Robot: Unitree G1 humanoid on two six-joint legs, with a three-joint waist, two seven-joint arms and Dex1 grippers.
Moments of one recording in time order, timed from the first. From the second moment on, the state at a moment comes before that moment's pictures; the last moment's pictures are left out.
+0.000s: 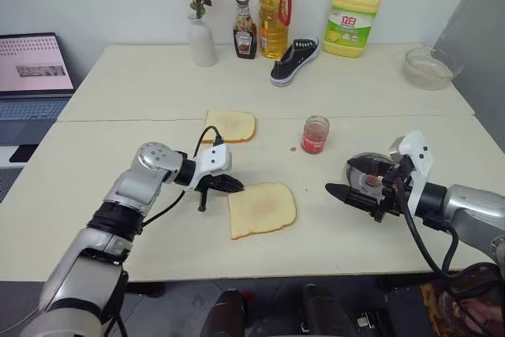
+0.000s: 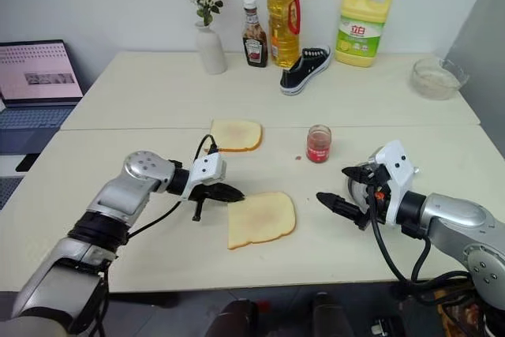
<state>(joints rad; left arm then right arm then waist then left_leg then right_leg) -0.71 0.63 -0.32 0.46 -0.07 0.05 -1.31 -0.17 -0.77 -0.25 -0.68 0.92 1.03 0.48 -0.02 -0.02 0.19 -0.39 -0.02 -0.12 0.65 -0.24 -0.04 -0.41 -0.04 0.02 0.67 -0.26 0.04</state>
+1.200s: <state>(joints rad) -0.72 0.57 -0.13 0.22 -0.18 0.20 -1.23 0.09 -0.65 -0.57 -0.66 0.93 1.03 0.27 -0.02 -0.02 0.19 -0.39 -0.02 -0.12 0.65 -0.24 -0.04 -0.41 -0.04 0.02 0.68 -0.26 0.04</state>
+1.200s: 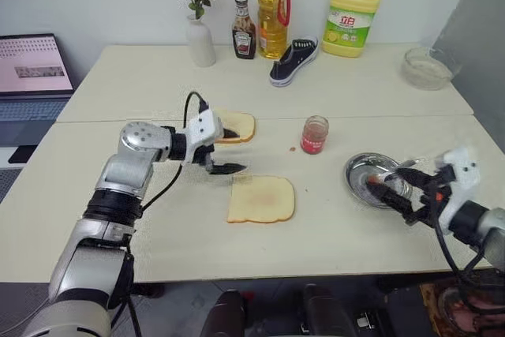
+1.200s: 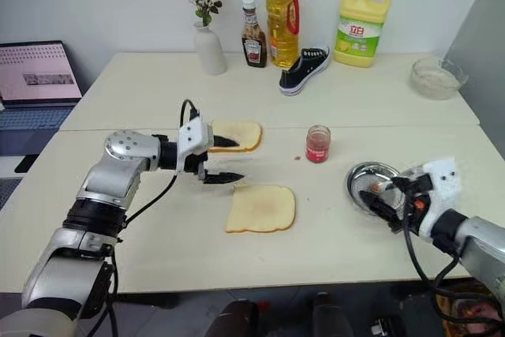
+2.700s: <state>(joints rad) -0.61 0.45 -0.27 -0.11 -0.24 0.37 -1.08 -0.45 -0.50 -0.57 0.40 0.89 0.90 0.35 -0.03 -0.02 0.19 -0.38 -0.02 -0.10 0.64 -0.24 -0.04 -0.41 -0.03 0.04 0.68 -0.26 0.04</state>
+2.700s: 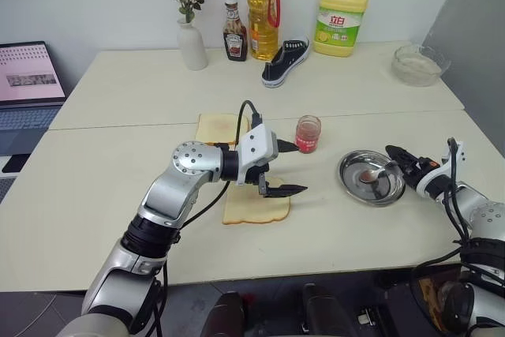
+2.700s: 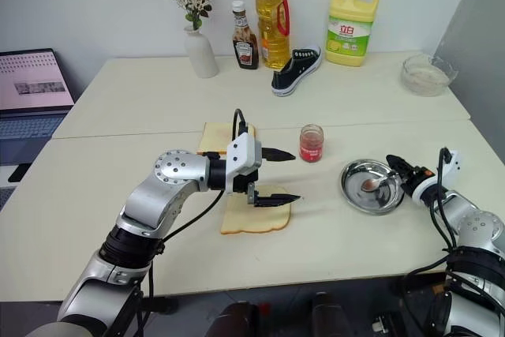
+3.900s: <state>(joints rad) -0.50 0.47 -0.10 -0.08 -0.26 0.39 -0.85 -0.81 -0.38 -0.21 -0.05 0.75 0.76 0.19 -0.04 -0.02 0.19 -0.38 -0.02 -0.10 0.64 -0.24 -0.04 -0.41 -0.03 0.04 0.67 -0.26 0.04</state>
